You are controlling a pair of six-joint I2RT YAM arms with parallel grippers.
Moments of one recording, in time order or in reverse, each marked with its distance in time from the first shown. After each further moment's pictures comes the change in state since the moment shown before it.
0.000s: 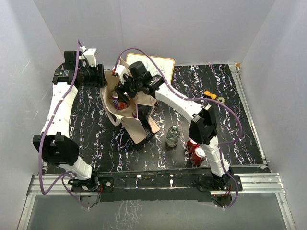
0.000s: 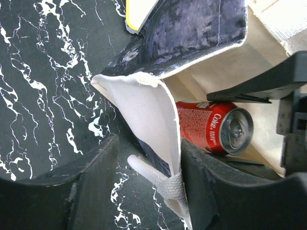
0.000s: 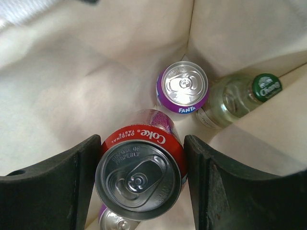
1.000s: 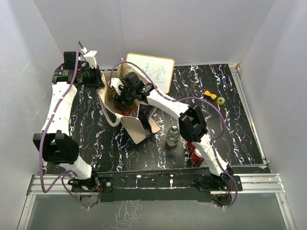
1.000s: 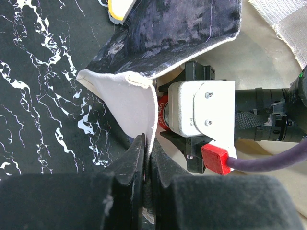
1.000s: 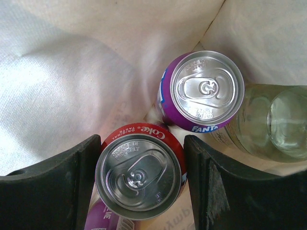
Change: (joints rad) left arm 0.021 0.014 -0.007 -0.031 0.080 0.038; right arm 0.022 0.184 0.022 0.059 -0.005 -0.132
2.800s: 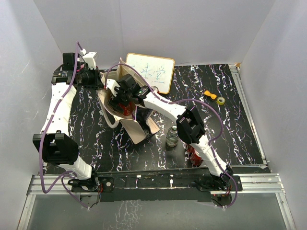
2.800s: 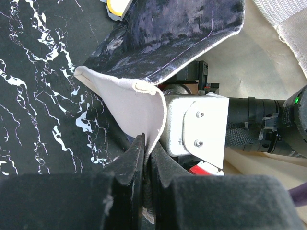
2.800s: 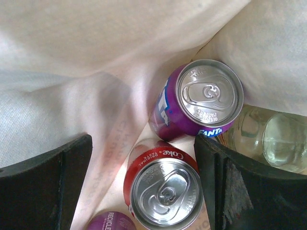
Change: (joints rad) left arm 0.007 -0.008 -0.024 0.005 0.031 0.000; right arm 0.046 0.018 0.013 0.063 0.088 -0.007
